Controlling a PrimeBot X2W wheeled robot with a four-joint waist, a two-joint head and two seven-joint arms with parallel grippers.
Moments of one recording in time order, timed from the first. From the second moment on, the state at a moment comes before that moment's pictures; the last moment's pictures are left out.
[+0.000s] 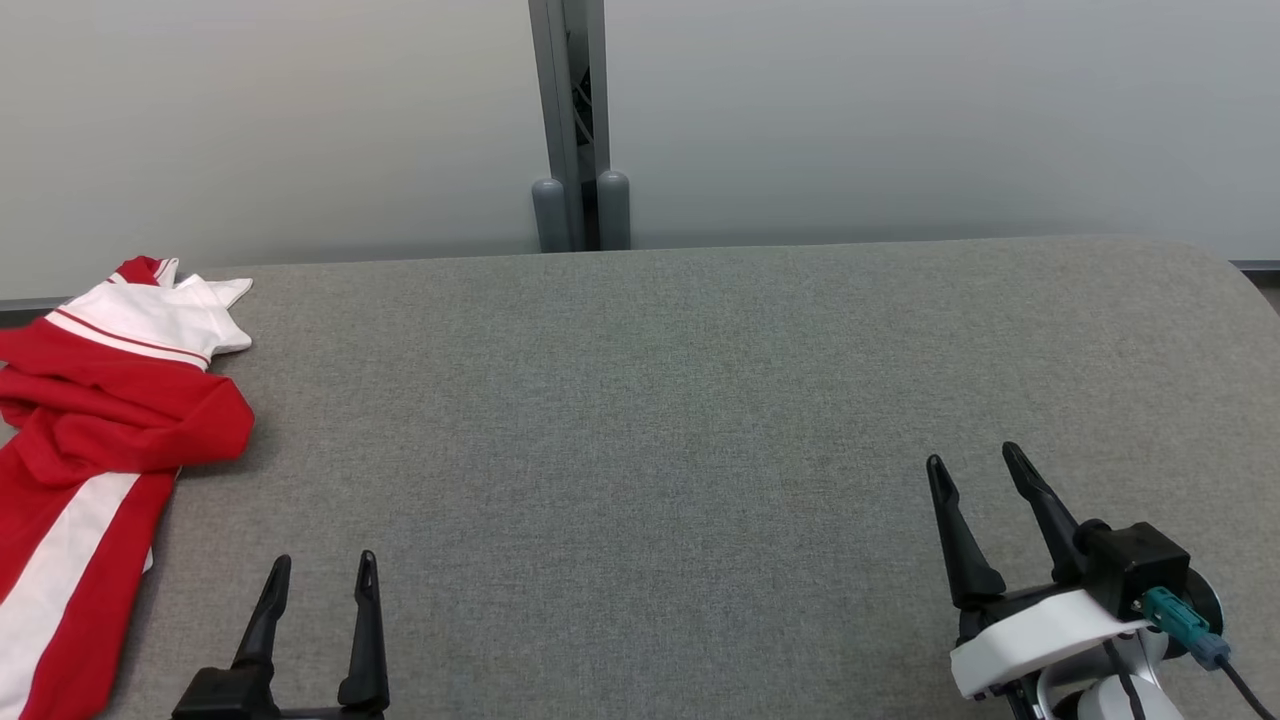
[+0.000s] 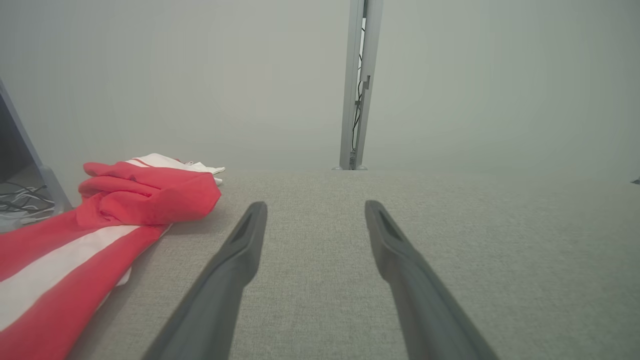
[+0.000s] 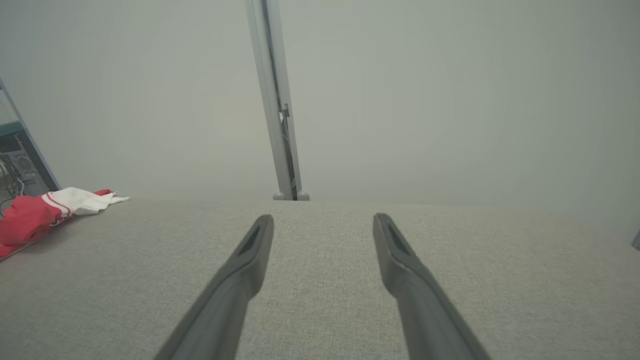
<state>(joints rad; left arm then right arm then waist) 0.14 0.05 -0.02 0.11 -0.15 0.05 -0.24 -0.12 -0.04 0.11 0.29 0.17 0.13 -0.24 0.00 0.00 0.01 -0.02</state>
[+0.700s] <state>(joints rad) 0.14 0.05 -0.01 0.12 -0.14 0.06 -0.26 -0.13 -0.05 0.11 0.30 0.11 0.13 -0.26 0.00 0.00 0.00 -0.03</state>
